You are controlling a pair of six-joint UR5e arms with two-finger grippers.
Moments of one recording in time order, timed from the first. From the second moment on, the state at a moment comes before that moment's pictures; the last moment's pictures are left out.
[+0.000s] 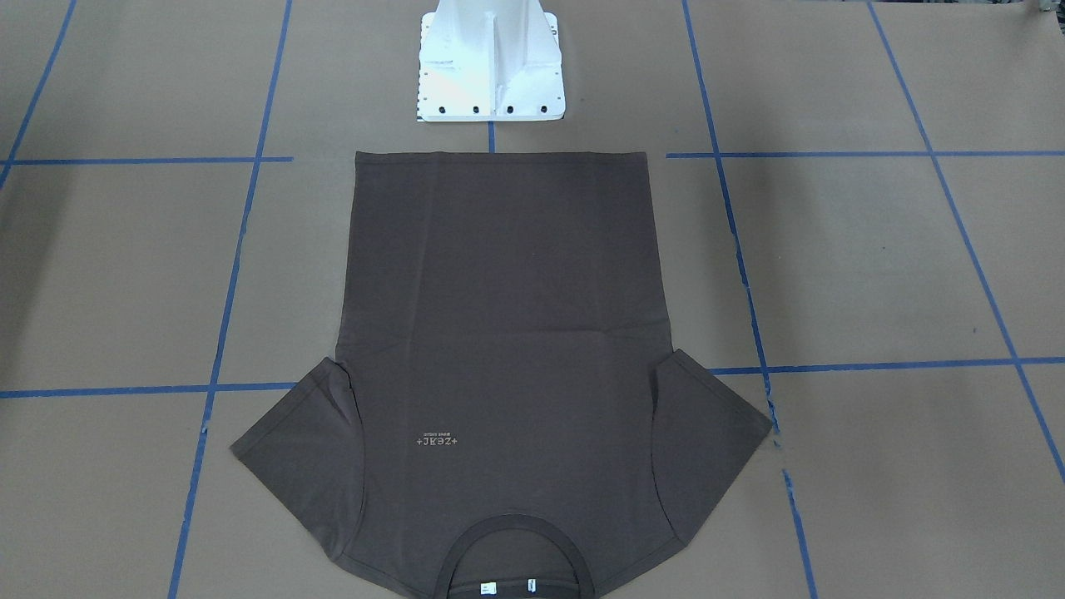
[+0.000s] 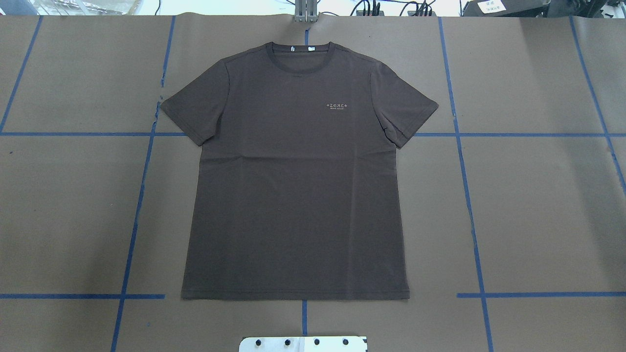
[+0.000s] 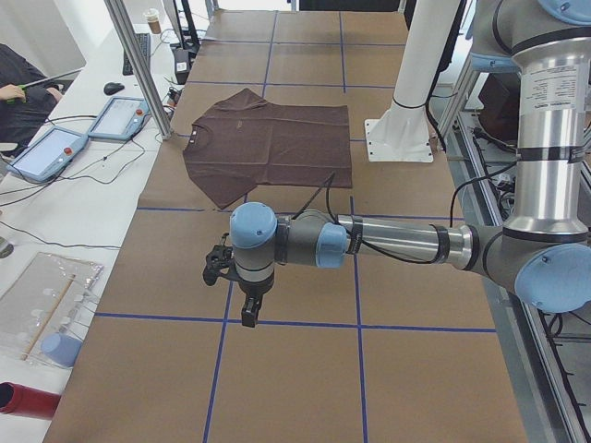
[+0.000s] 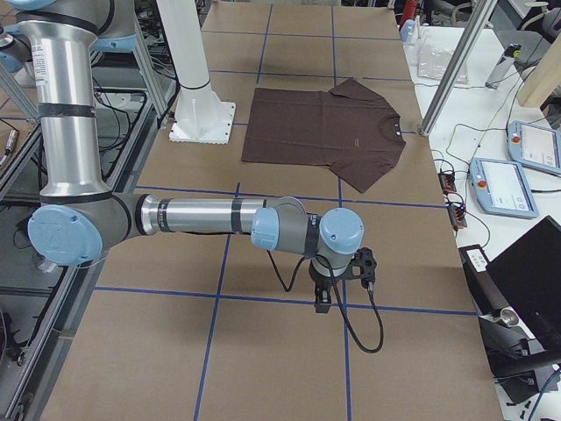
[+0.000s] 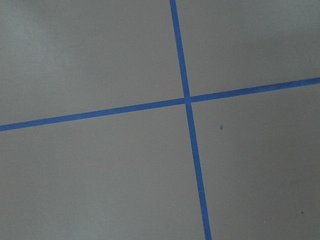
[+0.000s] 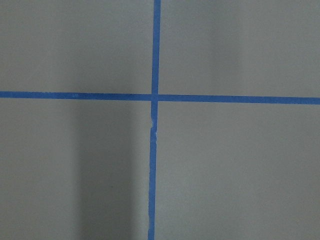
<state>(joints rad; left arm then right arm) -1.59 -1.51 -1.72 -1.57 -2.30 0.10 1.62 -1.53 1.58 -1.71 2.36 -0.11</state>
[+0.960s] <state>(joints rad) -1.59 -1.62 -1.75 -1.59 -2.31 0.10 1.46 -1.40 1.54 -1.49 2.38 0.09</state>
